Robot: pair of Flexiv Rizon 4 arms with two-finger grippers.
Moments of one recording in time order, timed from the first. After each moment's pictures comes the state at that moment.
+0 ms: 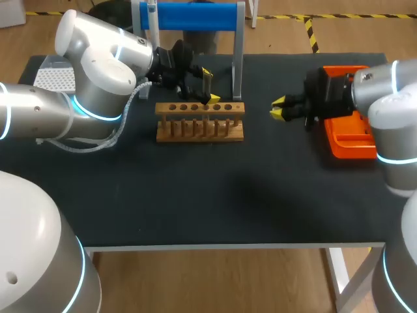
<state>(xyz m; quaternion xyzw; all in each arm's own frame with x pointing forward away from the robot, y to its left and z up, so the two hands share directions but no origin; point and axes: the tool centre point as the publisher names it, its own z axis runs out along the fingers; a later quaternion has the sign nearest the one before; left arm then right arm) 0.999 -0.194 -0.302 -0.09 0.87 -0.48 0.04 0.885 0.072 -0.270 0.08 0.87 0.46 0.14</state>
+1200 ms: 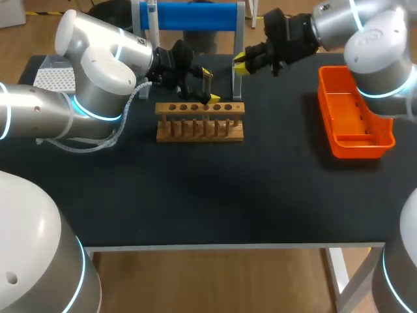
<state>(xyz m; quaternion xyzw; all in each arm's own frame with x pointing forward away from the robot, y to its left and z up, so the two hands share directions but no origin) 0.999 -0.194 -0.302 -0.09 0.87 -0.48 0.04 0.951 0.165 -0.196 0.00 0.88 0.47 0.07</state>
